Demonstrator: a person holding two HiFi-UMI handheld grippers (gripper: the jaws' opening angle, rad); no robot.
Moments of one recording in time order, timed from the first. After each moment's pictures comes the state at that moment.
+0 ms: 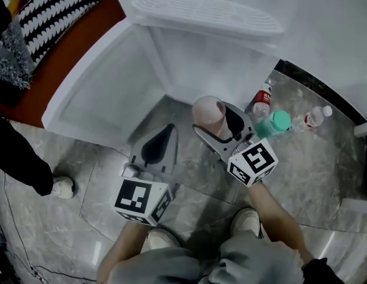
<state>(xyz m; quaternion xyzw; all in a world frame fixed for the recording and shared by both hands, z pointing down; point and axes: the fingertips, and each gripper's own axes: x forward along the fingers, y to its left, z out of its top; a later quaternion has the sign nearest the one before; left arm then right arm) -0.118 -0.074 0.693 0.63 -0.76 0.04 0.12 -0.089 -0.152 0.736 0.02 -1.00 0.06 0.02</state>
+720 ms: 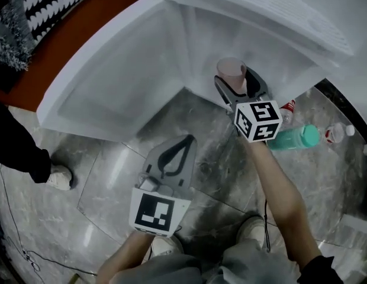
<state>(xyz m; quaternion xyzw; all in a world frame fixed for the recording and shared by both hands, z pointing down) -0.126 -0.062 0.733 0.63 -0.76 0.11 0.13 -0.187 -0.260 0.790 0.14 -0.99 0.03 0.08</state>
